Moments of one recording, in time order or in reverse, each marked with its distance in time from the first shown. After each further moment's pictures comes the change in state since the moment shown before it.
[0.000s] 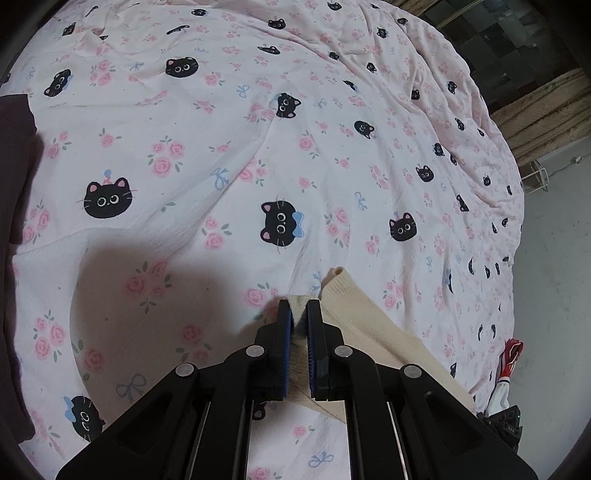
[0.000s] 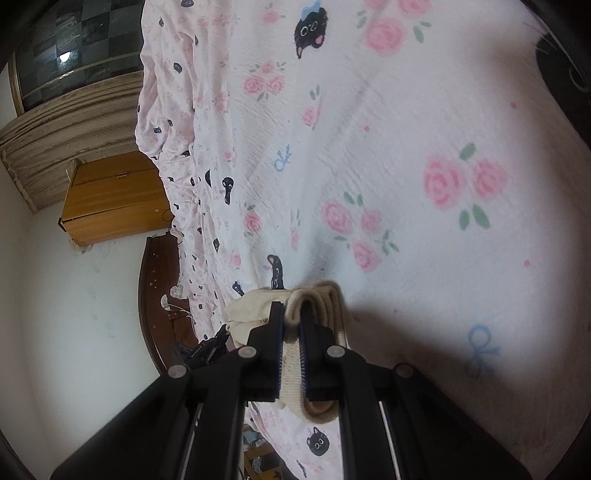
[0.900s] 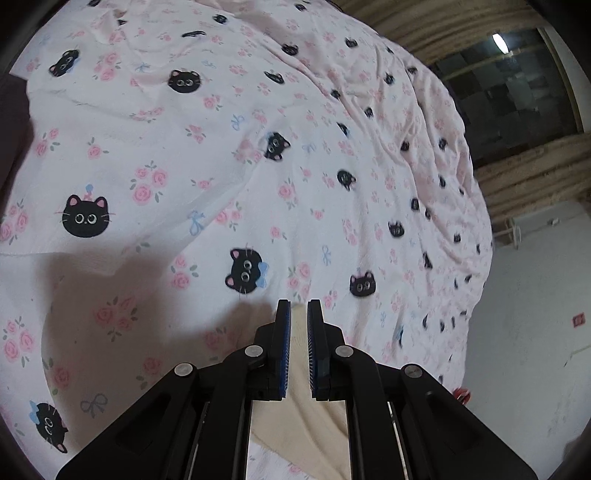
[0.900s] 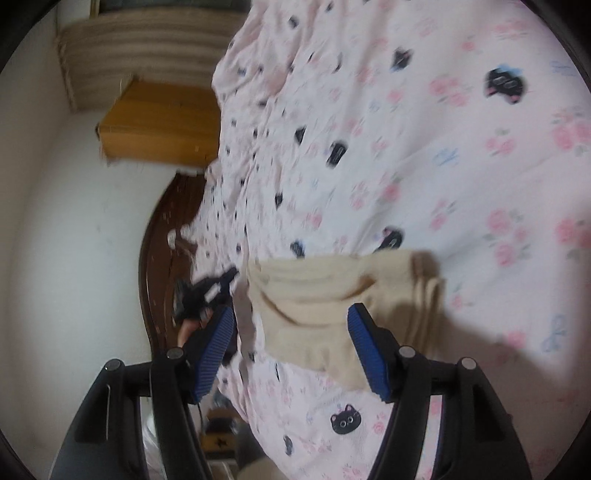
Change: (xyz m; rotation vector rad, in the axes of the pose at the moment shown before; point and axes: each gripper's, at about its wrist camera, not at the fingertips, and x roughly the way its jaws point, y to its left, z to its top) left arm -0.009 0.007 0.025 -0.200 -0.104 -0.169; right arm 0.005 0.083 -0.042 -0.399 0.110 0.010
